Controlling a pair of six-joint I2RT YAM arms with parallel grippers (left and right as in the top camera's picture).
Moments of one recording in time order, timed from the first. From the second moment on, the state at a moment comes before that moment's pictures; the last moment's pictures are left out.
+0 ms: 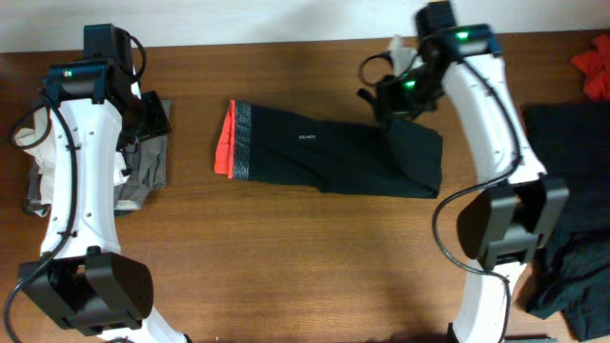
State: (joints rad) left arm 0.07 1.85 1.93 -1.35 -0.10 -0.26; right arm 0.14 2.13 2.13 -1.33 -0.33 0.02
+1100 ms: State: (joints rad) left arm 0.07 1.85 1.93 -1.35 -0.10 -0.25; right arm 0.27 2.24 2.00 -1.18 -0.38 0.26
